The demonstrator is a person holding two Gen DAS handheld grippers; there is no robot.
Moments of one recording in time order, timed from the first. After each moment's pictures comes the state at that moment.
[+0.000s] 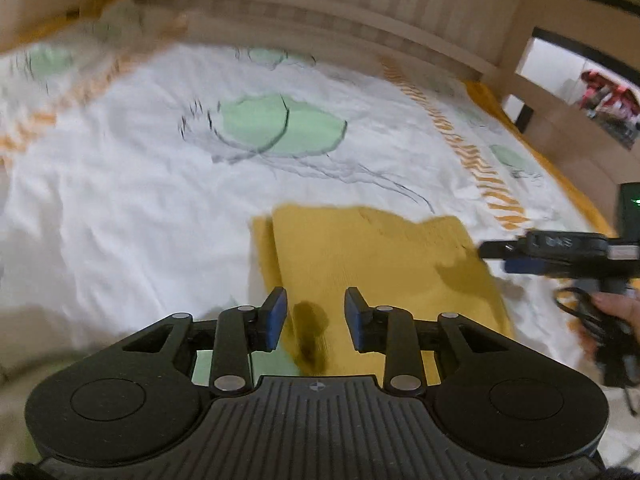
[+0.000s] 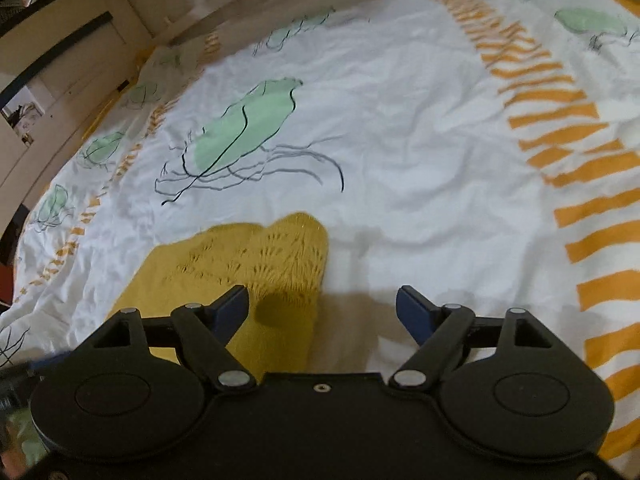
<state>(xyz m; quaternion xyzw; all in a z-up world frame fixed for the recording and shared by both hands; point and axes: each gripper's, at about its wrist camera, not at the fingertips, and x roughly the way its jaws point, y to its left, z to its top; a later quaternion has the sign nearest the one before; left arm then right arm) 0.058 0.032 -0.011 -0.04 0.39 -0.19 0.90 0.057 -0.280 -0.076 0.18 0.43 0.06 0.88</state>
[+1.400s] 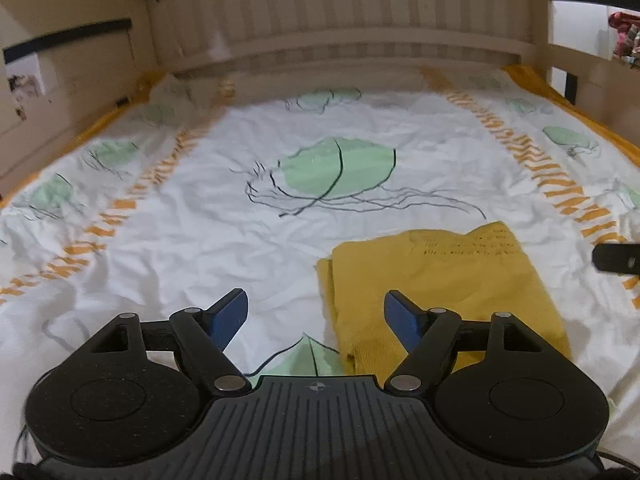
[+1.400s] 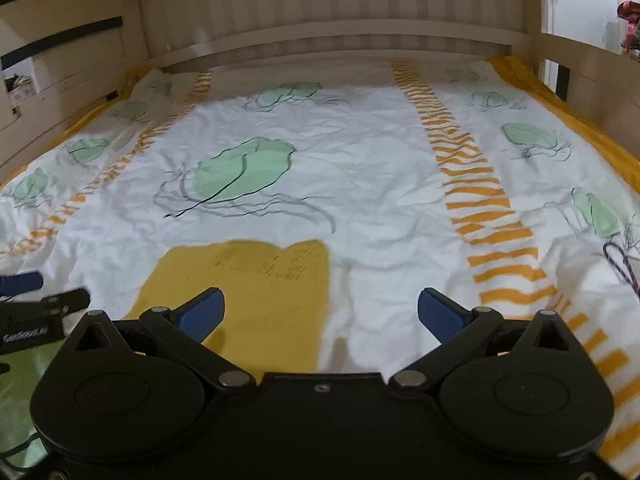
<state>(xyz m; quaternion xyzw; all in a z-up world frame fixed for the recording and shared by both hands) 0.004 0.013 0.030 0.10 0.33 -0.08 0.94 -0.044 -0.215 0.005 0.07 0.36 -0.02 0.93</state>
